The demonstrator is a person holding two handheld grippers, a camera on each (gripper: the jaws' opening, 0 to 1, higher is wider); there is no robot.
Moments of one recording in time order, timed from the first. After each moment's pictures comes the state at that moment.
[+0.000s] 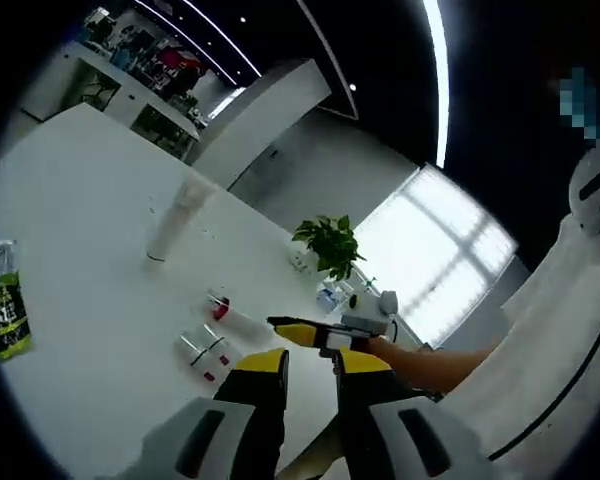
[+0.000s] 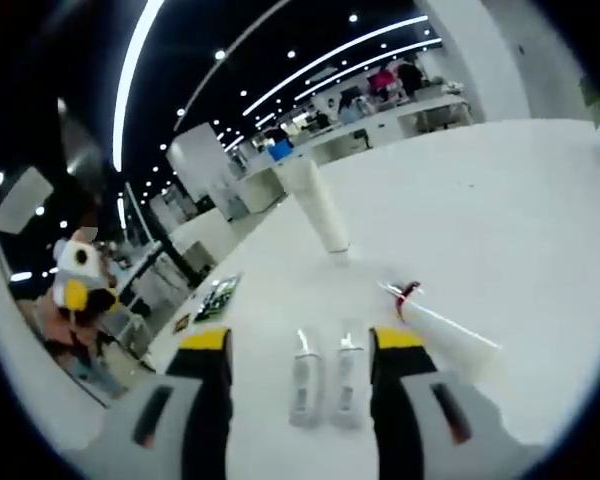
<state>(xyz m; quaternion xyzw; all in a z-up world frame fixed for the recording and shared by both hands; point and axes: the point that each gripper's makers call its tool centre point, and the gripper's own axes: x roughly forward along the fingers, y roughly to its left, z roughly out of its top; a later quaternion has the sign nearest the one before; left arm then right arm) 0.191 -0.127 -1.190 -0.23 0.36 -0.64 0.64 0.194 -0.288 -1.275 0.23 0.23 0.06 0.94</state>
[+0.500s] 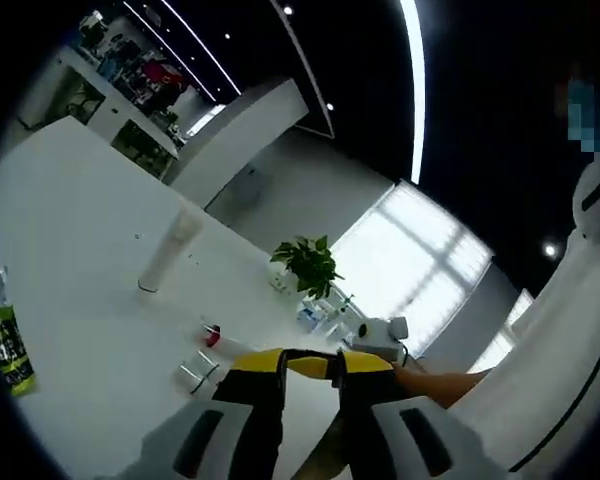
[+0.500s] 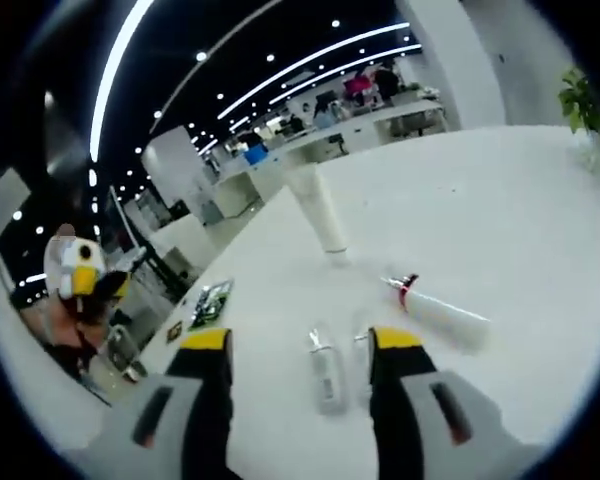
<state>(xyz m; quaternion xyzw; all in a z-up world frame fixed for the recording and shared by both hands) 0.217 -0.118 -1.175 -0.25 0.32 -0.68 0.60 0.176 -0.262 -1.251 0.23 0.23 -0.02 0.95</state>
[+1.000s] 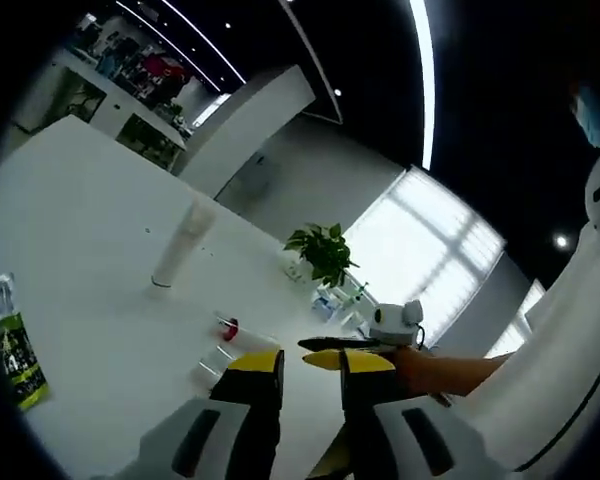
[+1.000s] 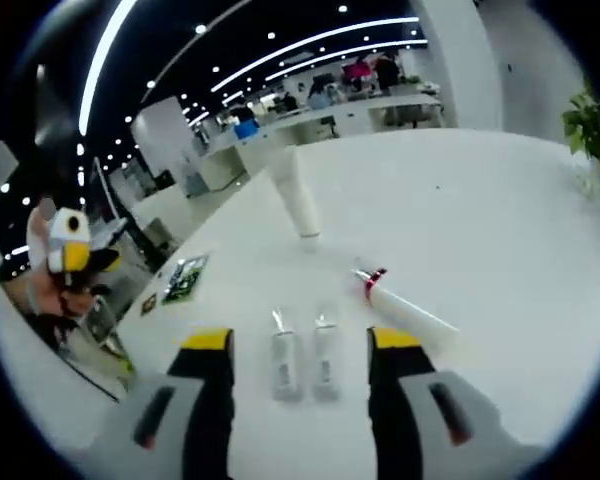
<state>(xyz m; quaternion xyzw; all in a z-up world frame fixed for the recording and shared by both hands) 0.231 -0.127 -1.185 -0.24 0.34 -0.66 0.63 0.179 -0.305 -1.274 0.15 0.31 -0.01 0.94</state>
